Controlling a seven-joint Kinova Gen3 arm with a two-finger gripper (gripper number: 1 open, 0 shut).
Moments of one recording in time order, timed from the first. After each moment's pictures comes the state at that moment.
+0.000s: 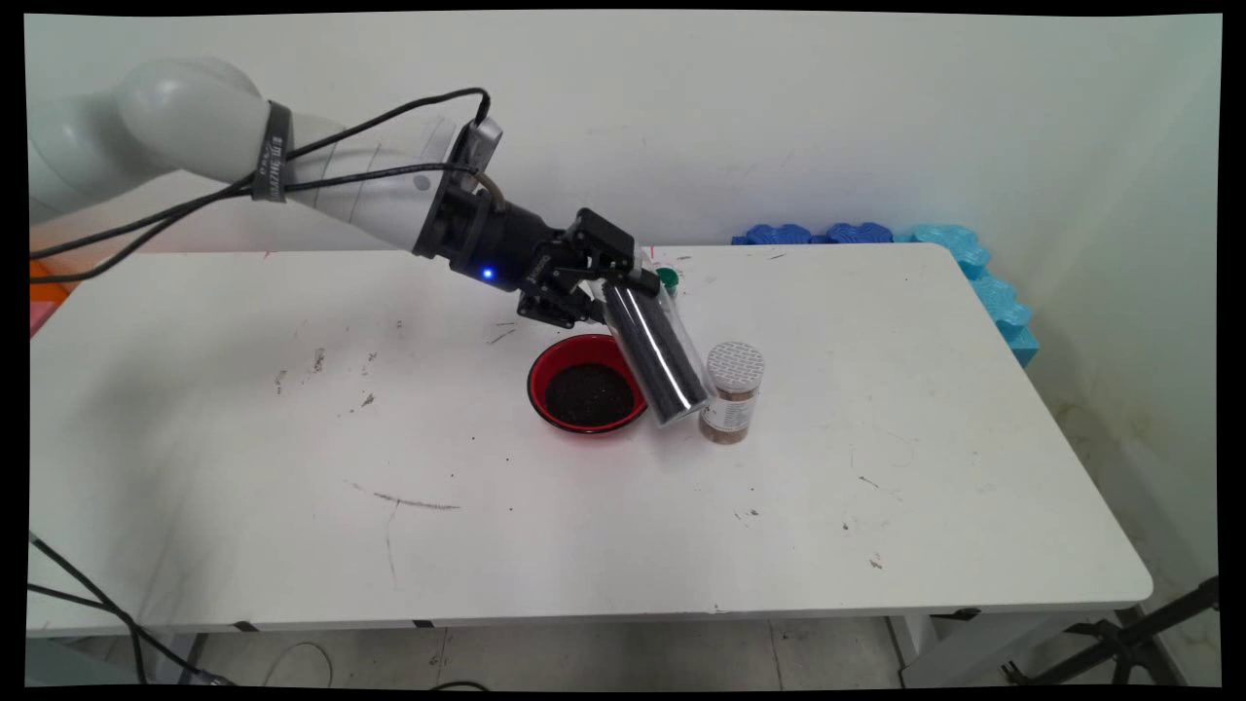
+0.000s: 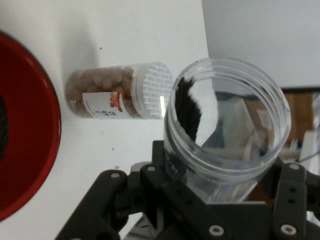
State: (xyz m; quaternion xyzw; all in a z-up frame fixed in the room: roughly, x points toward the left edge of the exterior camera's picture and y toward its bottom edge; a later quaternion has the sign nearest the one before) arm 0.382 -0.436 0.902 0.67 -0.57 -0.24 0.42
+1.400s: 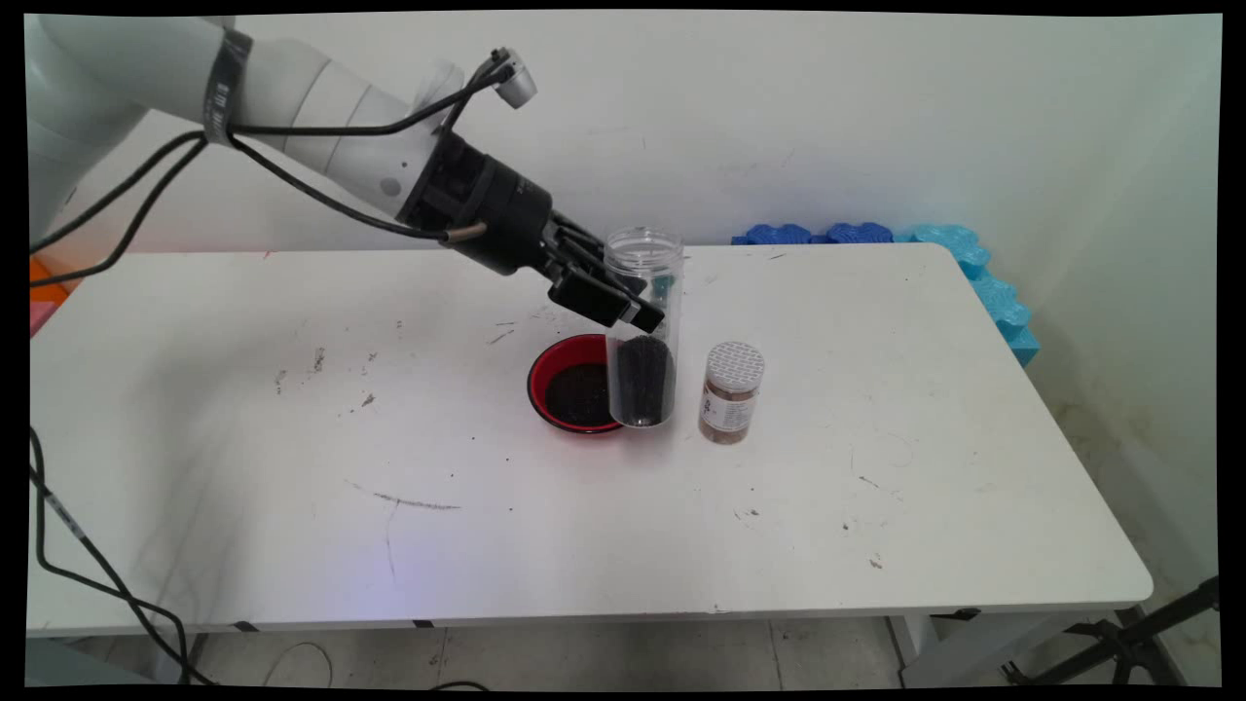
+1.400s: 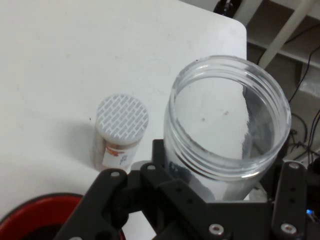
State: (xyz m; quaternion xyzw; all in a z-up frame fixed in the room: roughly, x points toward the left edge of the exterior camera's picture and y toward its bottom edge) arm 0.344 -0.403 0.970 0.29 -0.85 0.00 0.43
